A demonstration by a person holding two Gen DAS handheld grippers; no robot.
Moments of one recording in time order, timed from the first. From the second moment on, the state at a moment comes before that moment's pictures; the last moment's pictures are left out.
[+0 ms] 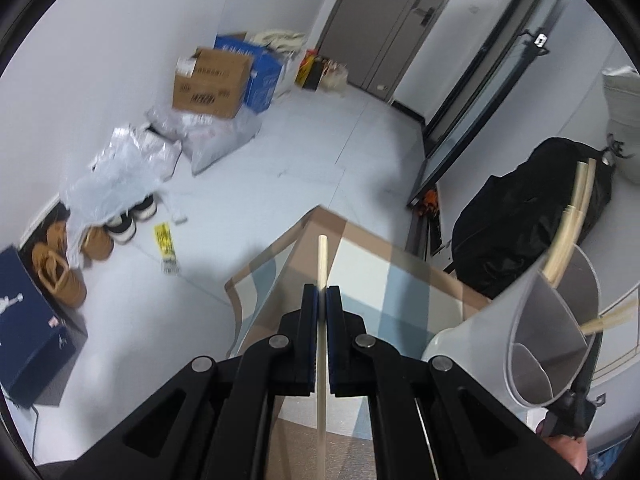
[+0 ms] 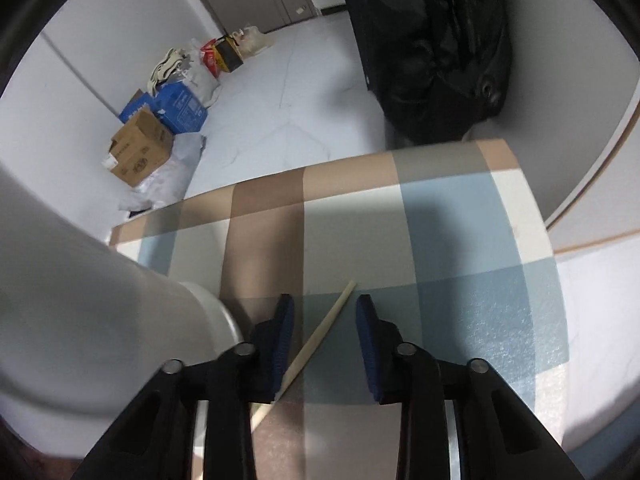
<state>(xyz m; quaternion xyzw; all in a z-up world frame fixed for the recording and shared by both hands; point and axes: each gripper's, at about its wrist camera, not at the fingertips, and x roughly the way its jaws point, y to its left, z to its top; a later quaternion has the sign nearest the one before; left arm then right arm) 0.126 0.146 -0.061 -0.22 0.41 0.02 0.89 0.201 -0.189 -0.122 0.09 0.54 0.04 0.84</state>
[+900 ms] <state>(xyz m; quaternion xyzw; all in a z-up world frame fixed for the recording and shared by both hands) 0.116 0.133 -0.044 -0.22 0.38 -0.01 0.90 0.224 -0.233 -0.124 0.31 0.60 0.05 0.74</state>
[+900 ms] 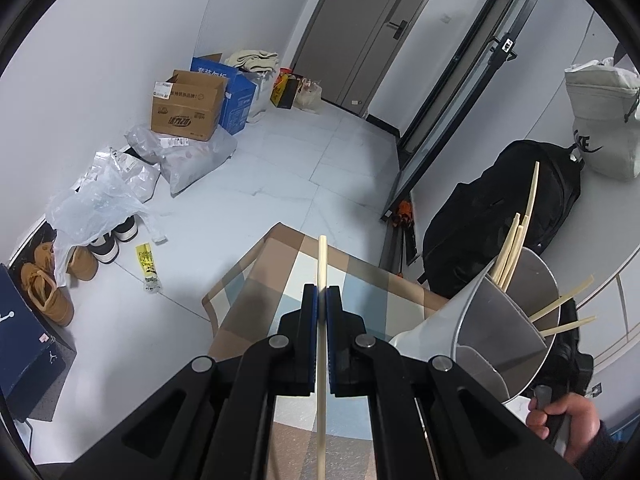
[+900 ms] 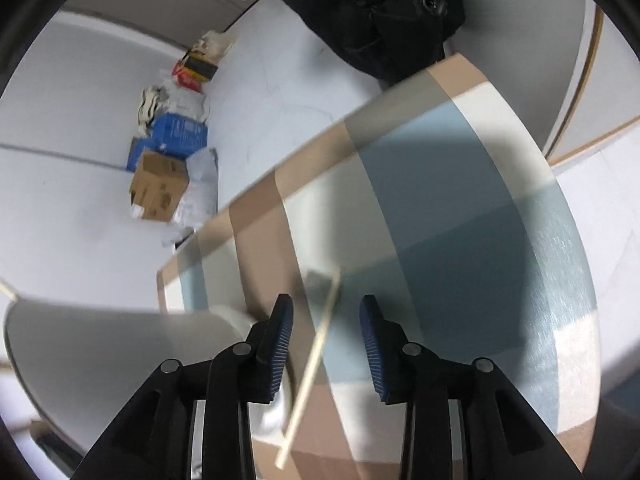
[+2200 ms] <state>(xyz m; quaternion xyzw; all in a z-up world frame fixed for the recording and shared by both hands) 0.112 0.141 -0.036 -0.25 0.37 -0.02 0.89 0.196 -0.192 -0.112 0.10 0.57 -0.08 0.81</state>
